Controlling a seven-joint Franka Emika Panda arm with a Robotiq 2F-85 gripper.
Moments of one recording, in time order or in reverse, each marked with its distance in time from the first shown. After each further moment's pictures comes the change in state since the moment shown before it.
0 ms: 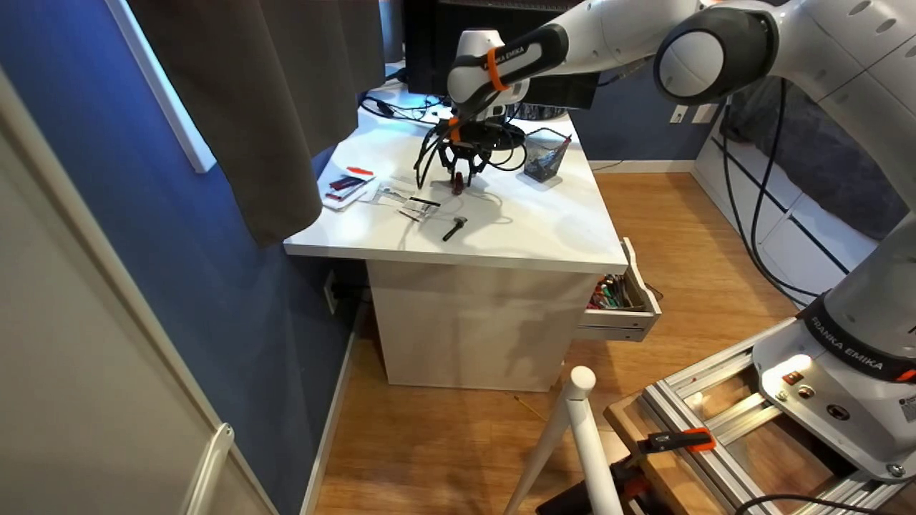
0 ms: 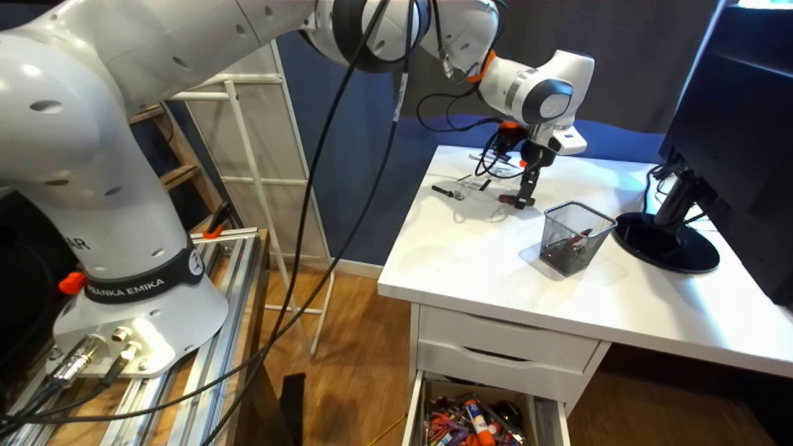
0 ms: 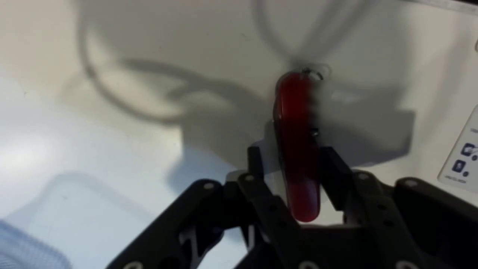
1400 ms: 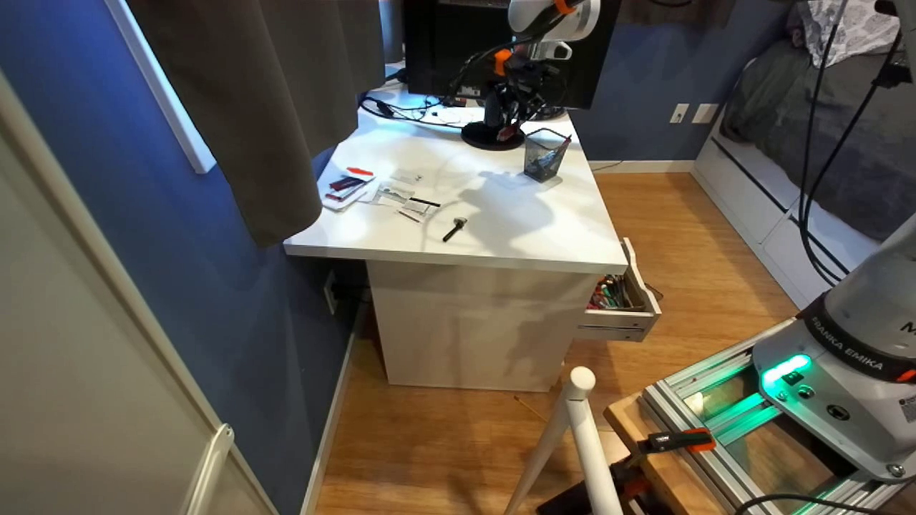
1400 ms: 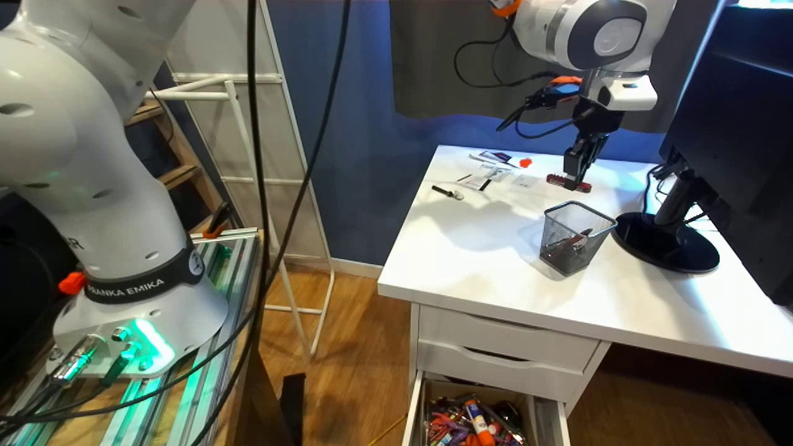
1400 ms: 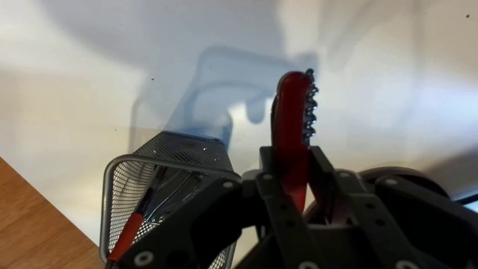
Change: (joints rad) arm -0.130 -0.392 -0.064 -0.393 0.010 0.068 0.283
